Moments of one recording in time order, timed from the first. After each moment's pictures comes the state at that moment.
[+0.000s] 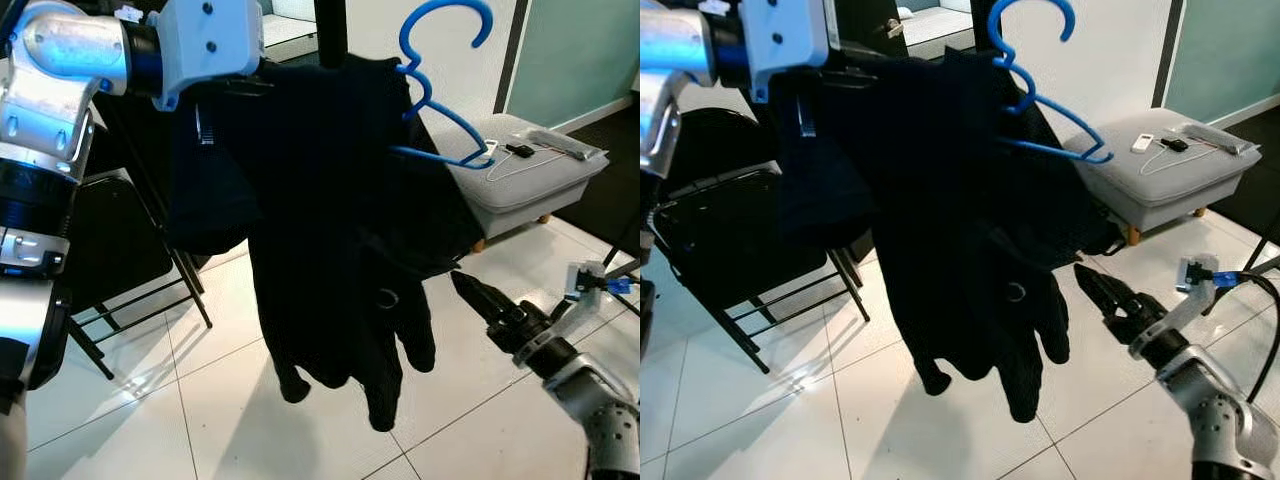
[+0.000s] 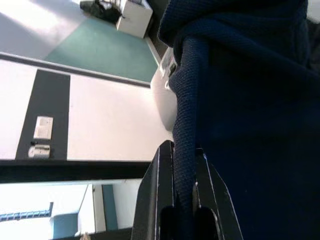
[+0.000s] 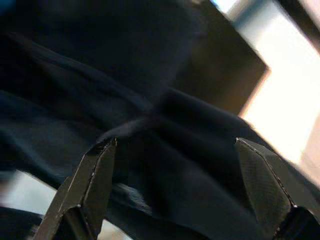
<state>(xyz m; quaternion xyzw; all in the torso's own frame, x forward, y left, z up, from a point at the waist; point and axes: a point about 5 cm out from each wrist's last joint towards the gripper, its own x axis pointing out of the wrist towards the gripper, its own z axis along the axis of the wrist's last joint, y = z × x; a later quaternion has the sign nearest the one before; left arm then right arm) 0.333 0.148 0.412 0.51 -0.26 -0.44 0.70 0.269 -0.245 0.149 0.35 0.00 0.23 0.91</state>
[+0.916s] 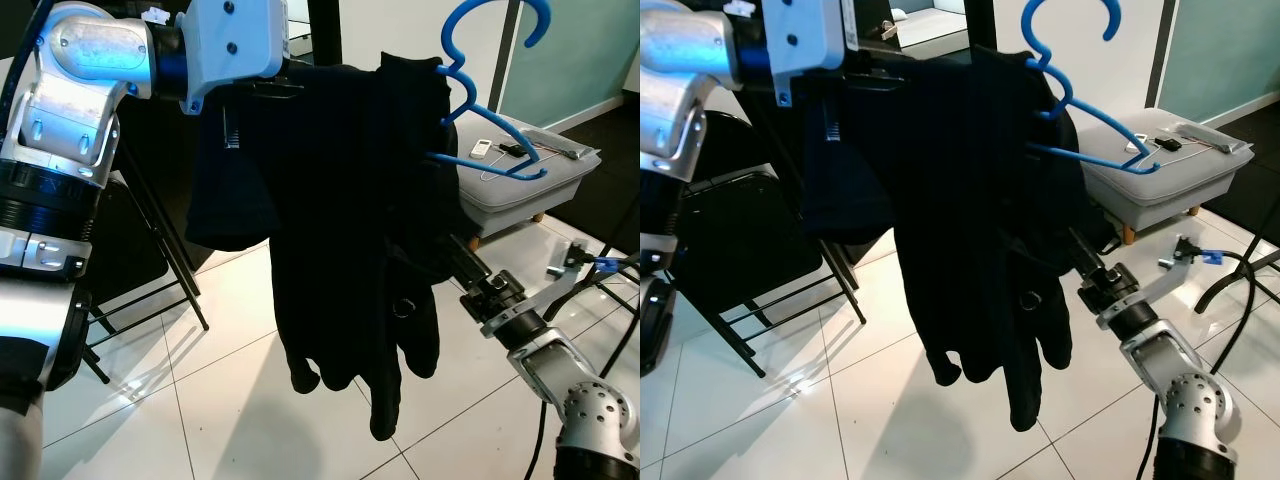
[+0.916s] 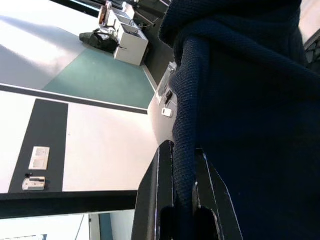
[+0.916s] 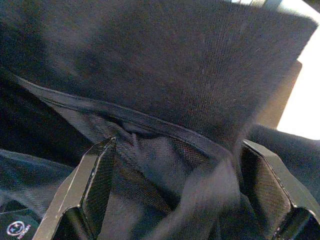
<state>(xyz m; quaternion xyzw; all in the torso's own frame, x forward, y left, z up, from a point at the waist) 0.326 0.129 0.413 0.49 -0.29 -0.46 0.68 0.286 -0.215 0.162 0.44 0.01 0.23 0.87</state>
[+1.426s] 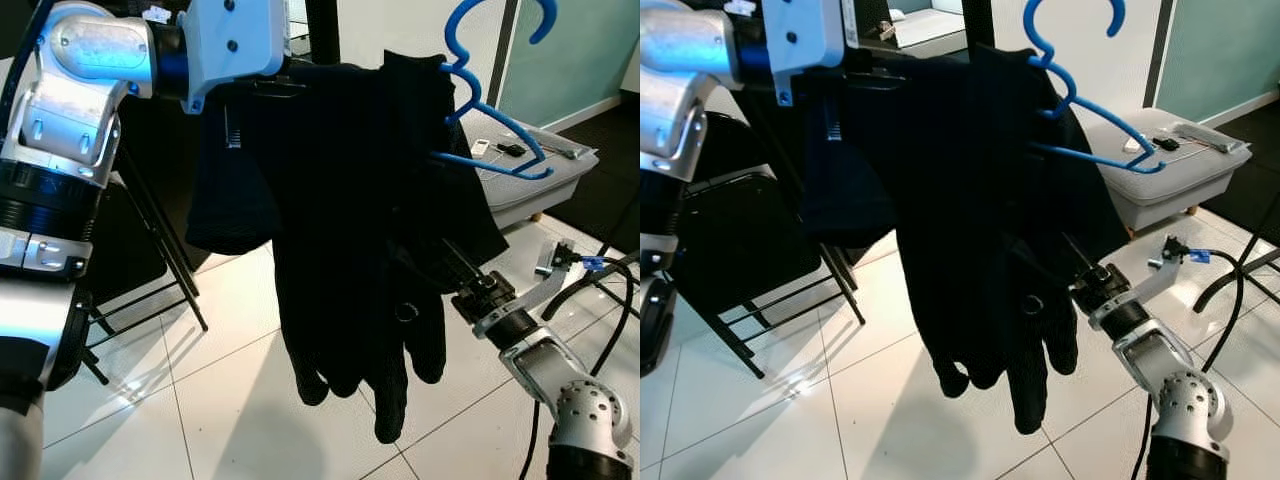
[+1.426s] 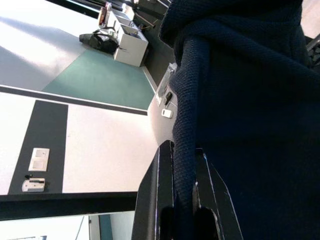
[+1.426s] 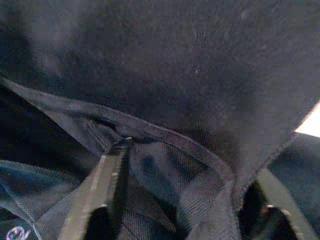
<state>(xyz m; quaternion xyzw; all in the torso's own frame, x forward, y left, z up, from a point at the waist) 0.325 0.128 0.413 0.49 -0.29 -0.46 0.68 0.287 -0.215 0.163 0.44 0.00 0.22 0.87</state>
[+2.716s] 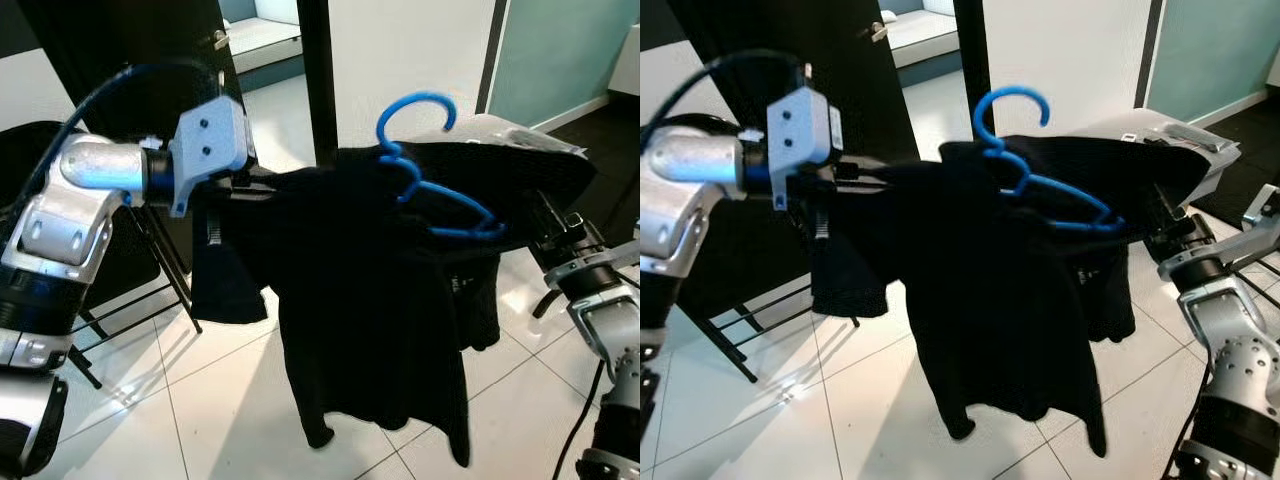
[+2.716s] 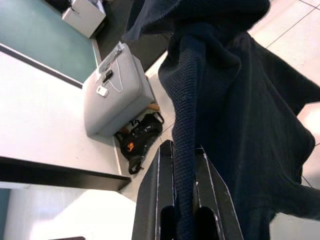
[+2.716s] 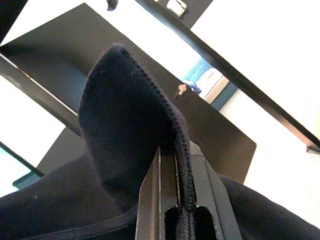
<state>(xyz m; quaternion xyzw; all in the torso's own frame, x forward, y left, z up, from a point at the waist) 0.320 0.158 0.318 0.37 -0.15 -0.52 0.76 0.301 -0.275 0.219 0.38 -0.12 0.15 0.90</state>
